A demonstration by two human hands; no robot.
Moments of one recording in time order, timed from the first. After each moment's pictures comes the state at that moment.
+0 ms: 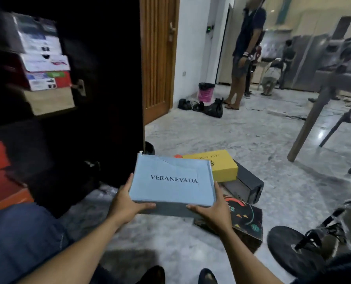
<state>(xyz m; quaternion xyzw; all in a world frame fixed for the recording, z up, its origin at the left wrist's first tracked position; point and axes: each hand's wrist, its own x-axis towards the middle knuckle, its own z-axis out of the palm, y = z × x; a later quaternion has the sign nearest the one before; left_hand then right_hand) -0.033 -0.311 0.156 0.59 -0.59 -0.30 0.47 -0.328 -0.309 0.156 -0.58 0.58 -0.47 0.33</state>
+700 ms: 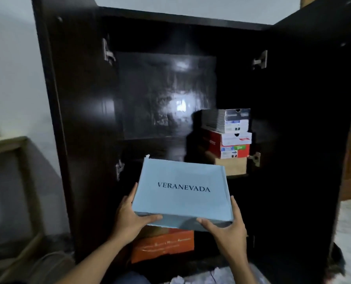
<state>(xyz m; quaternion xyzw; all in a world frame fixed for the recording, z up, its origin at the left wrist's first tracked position) 0.242 -0.110 0.318 0.75 -0.33 0.10 0.56 0.061 -0.320 0.282 -0.68 0.20 -0.48 0.51</state>
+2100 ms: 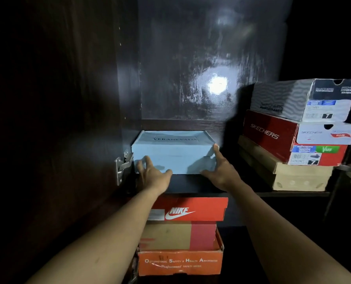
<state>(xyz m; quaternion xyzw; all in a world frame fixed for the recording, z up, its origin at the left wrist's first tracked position) 0.446 -0.244 0.340 0.88 -0.06 0.08 0.47 0.366 -0.448 0.356 -0.90 0.12 -0.23 0.34</state>
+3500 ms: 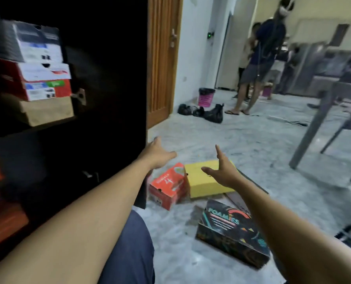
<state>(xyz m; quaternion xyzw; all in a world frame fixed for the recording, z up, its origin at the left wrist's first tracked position) -0.073 -0.427 0.326 0.67 -0.63 -0.24 0.31 -0.330 -0.435 0.283 -0.71 0.61 -0.28 0.22</state>
